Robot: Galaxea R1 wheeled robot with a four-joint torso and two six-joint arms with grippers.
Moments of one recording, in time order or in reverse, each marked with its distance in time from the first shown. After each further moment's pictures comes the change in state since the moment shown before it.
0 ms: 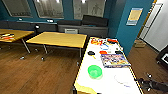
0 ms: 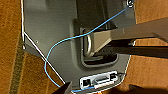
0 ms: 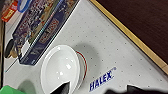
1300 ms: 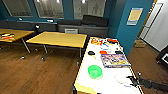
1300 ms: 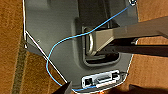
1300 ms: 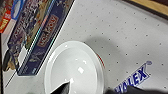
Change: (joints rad) left arm -0.002 0.016 -0.031 -0.001 0.010 0.000; right arm 0.005 0.269 -0.309 0.126 0.016 0.019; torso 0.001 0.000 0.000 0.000
